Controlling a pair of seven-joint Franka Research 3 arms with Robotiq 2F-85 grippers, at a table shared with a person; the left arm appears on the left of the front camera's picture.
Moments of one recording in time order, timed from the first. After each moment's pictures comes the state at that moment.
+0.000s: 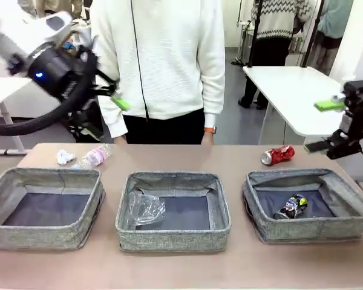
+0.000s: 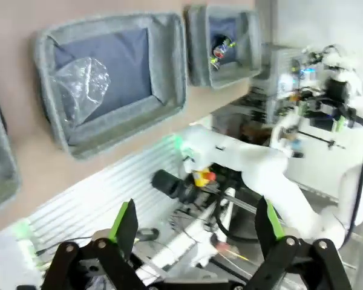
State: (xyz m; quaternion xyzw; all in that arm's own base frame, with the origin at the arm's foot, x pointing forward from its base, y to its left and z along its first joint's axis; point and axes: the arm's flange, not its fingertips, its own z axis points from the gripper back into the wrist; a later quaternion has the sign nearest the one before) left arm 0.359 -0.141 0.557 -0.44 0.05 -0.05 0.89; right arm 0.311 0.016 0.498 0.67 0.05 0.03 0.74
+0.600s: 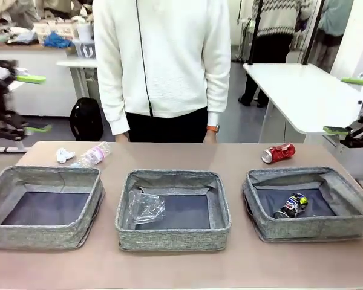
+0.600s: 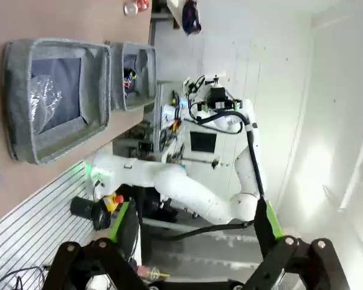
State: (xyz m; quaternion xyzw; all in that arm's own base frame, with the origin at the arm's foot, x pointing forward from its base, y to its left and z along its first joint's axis) left arm 0.320 0.011 0.514 -0.66 -0.01 0.05 0.75; right arm 0.331 -0.045 0.486 0.73 0.09 -0.08 0.68
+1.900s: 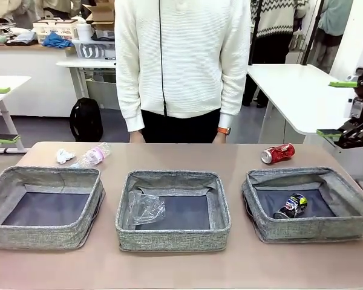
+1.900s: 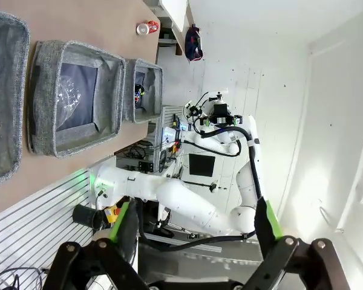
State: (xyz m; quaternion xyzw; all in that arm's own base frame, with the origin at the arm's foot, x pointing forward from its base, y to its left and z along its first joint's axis) left arm 0.286 0.047 0.507 -0.65 -0.04 0.09 0.75; right arm 0.340 -0.035 0.489 0.70 0.10 -0.06 0.70
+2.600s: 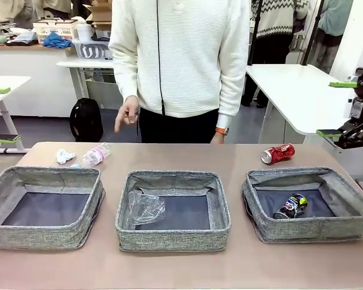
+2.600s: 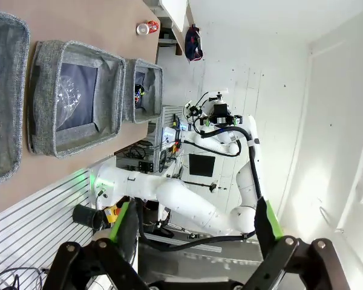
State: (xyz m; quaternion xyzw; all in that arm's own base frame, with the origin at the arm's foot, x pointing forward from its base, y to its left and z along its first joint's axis) left arm 0.286 0.047 0.507 -0.65 -0.04 0.09 0.75; right arm 0.340 -0.035 0.489 0.70 0.10 -0.06 0.70
